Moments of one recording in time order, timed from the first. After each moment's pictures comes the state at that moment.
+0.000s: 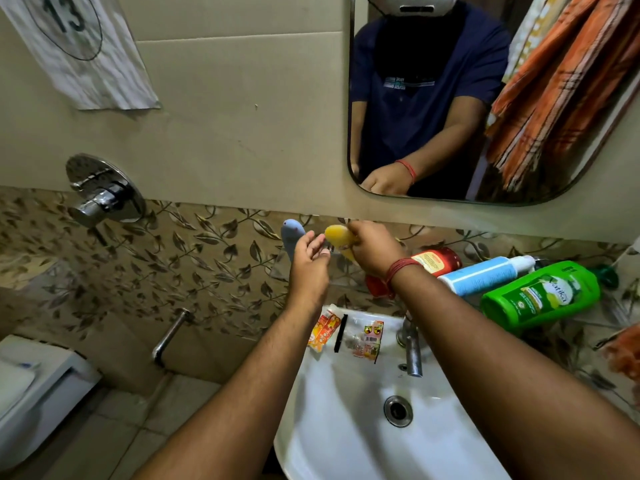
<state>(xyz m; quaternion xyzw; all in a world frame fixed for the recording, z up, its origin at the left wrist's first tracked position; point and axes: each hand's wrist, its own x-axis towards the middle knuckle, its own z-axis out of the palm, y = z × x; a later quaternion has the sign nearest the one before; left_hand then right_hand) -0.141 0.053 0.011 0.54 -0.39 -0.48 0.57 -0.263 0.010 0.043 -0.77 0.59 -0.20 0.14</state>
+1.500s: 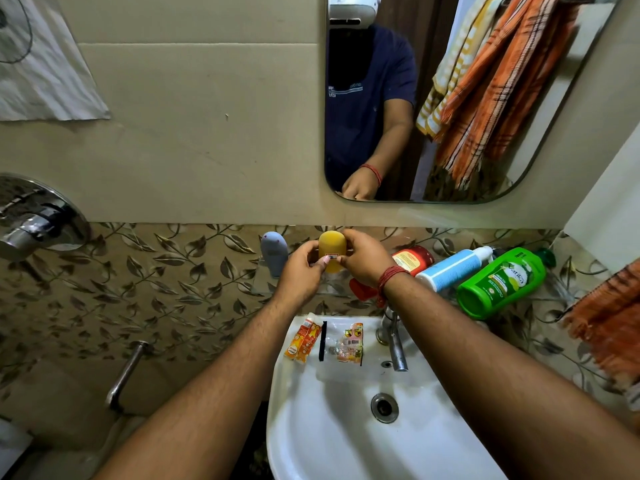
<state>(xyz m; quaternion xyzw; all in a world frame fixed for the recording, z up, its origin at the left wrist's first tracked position) -0.124 0.017 0.005 0.54 -0.62 -0.42 0.38 -0.263 0.026 0.039 -0.66 0.65 -0.27 0.24</state>
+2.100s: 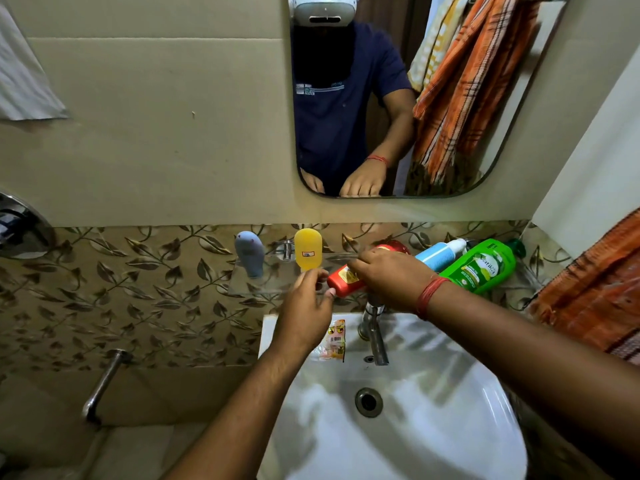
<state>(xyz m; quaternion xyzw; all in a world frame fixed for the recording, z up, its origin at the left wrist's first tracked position) -0.152 0.082 -0.024 0.53 -0.71 -0.28 0.38 -0.335 0.081 0.041 -0.83 0.55 0.04 -0.11</state>
